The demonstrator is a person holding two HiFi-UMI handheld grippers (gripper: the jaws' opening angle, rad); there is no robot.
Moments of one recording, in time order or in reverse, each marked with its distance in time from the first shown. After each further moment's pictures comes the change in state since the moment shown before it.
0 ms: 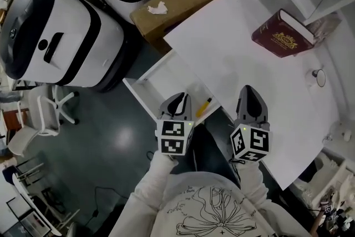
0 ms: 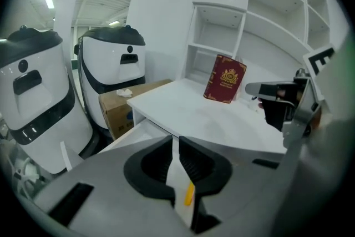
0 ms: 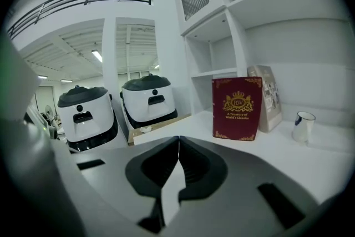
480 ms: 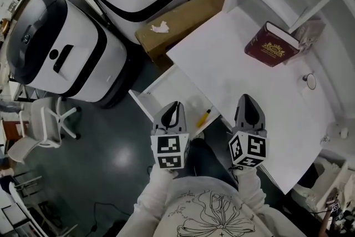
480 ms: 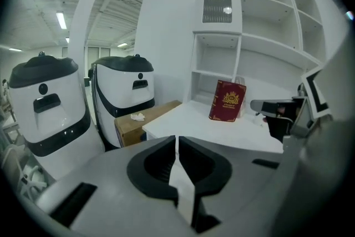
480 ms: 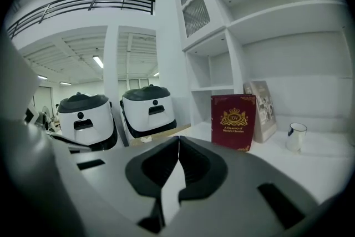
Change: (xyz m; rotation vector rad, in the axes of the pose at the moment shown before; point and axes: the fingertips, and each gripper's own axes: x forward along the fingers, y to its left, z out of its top) left arm -0.073 0.008 0.048 0.023 -0.191 0.105; right arm -0.038 0.011 0.032 -0.008 -0.090 -0.025
